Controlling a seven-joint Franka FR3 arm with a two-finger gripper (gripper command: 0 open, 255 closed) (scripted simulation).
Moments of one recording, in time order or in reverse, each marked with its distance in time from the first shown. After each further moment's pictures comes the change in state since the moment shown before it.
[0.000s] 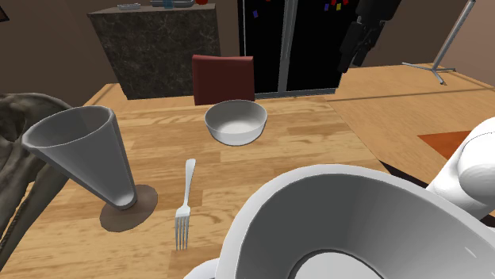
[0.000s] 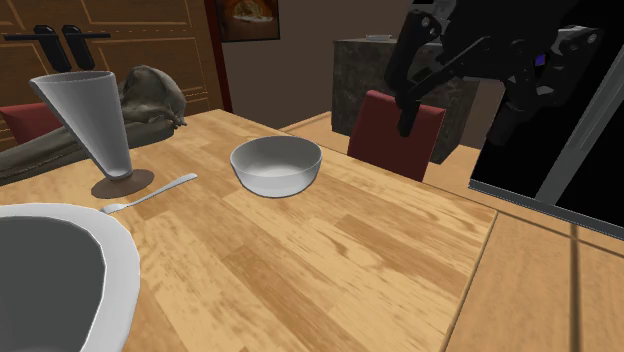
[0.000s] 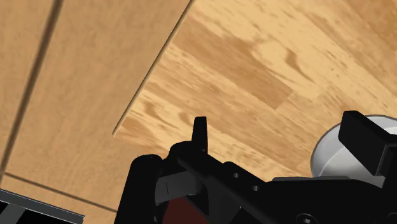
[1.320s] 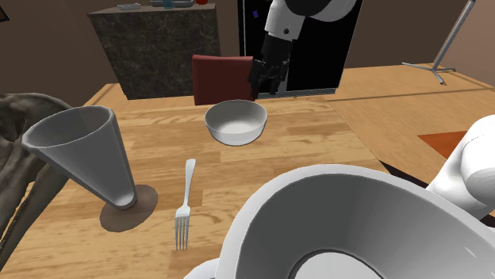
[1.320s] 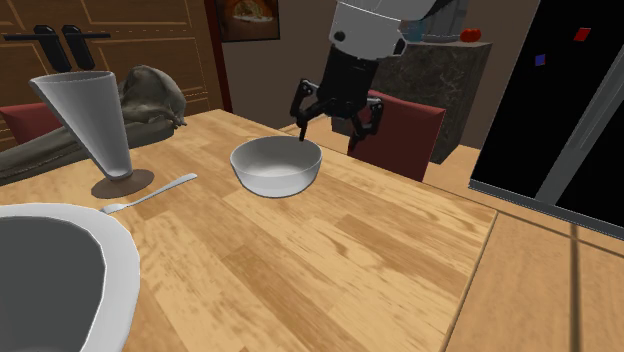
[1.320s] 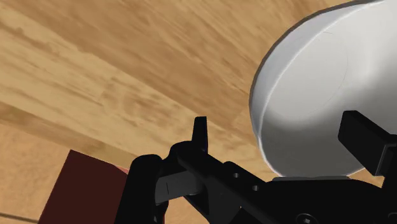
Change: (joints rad) arm 0.094 0.588 0.100 0.211 0.176 0.414 0.026
